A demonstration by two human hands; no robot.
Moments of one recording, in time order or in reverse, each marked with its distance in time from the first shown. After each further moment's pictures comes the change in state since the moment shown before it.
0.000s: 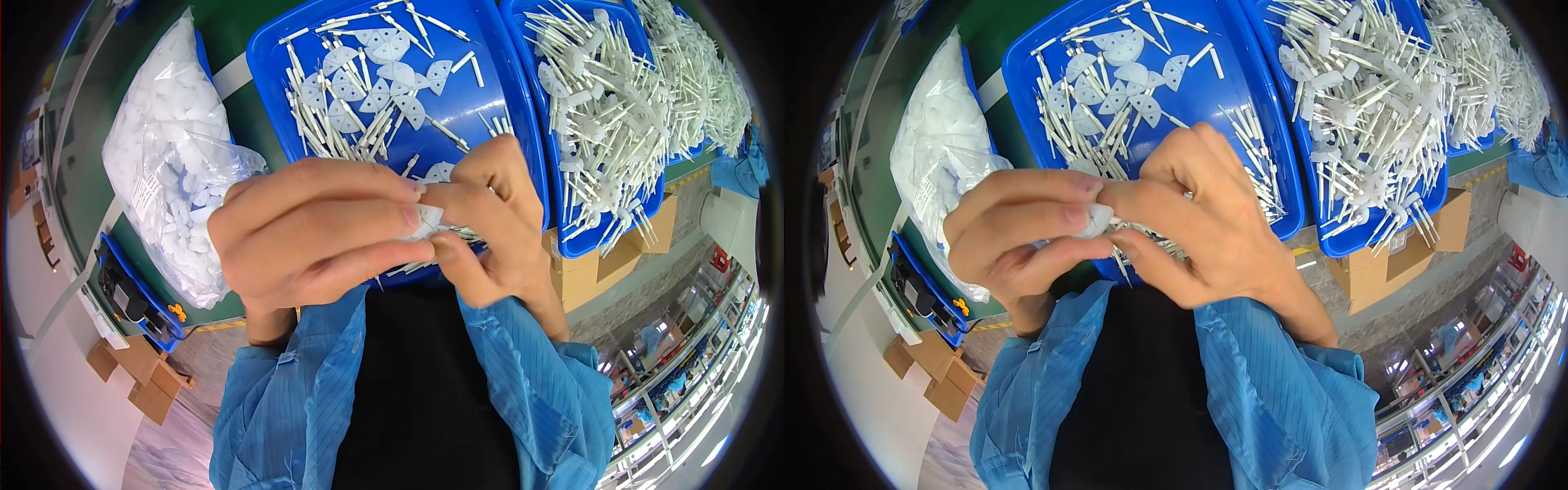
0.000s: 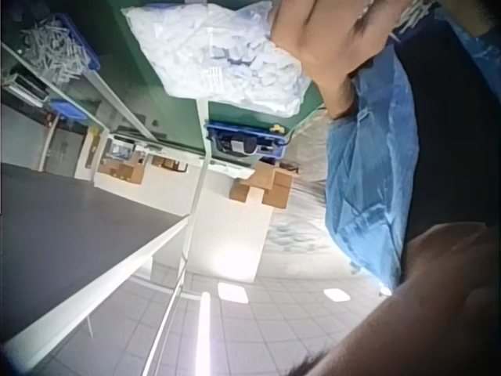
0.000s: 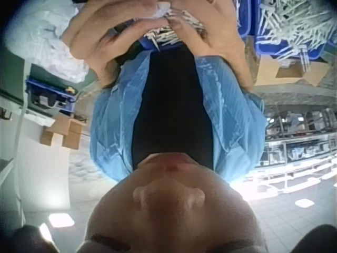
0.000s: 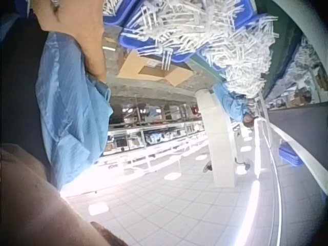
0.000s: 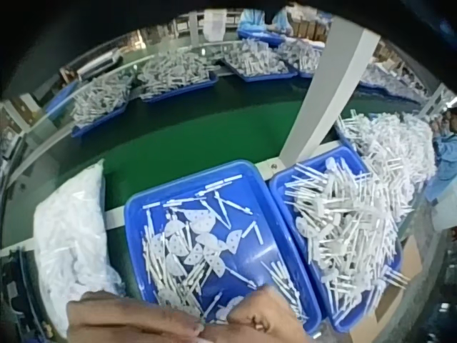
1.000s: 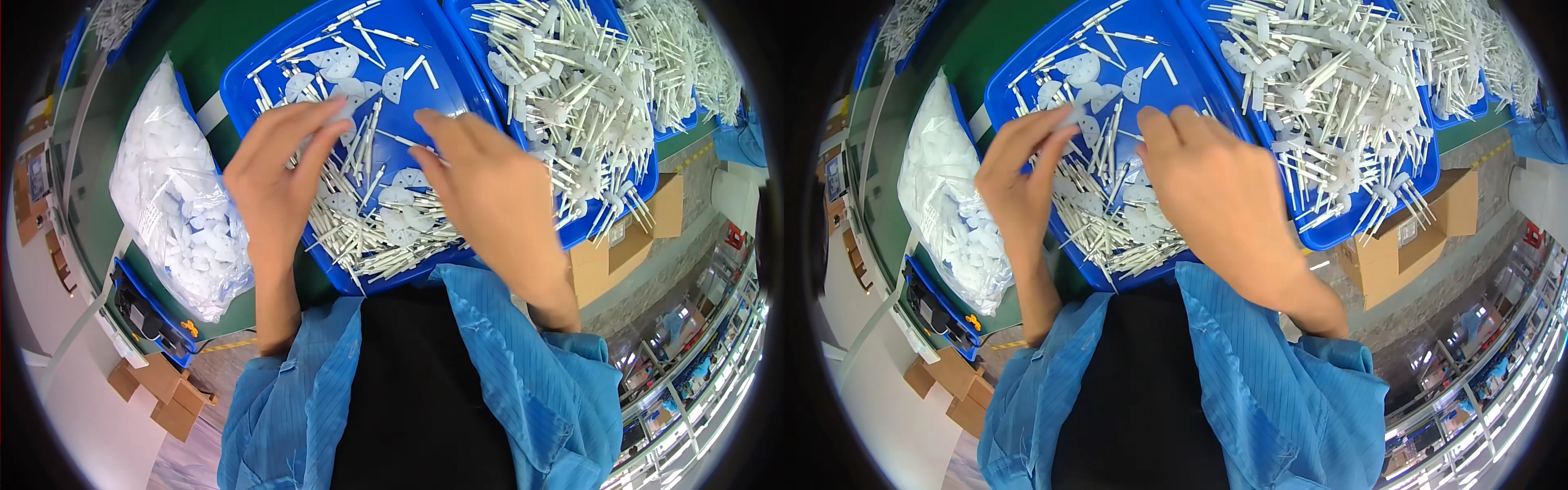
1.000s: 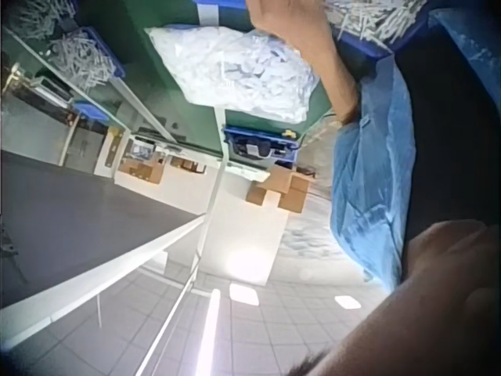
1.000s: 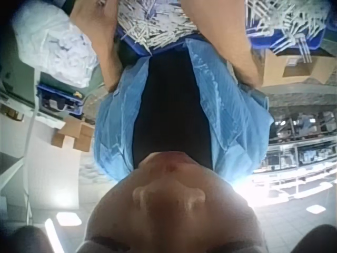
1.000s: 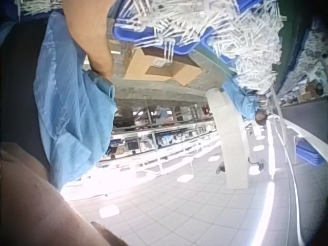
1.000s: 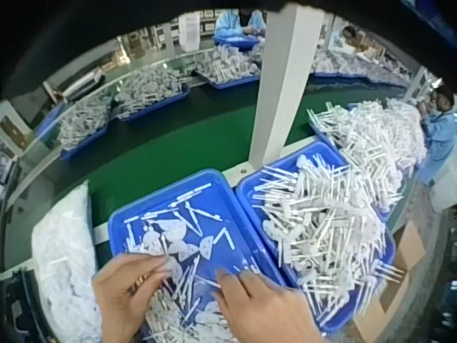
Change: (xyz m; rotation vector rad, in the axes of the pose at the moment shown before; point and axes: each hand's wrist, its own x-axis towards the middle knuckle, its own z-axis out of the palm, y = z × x) left_hand 0.001 -0.033 0.038 0.383 0.151 -0.455; right_hand -0.005 0.018 -0.012 -0.726 -0.022 0.245
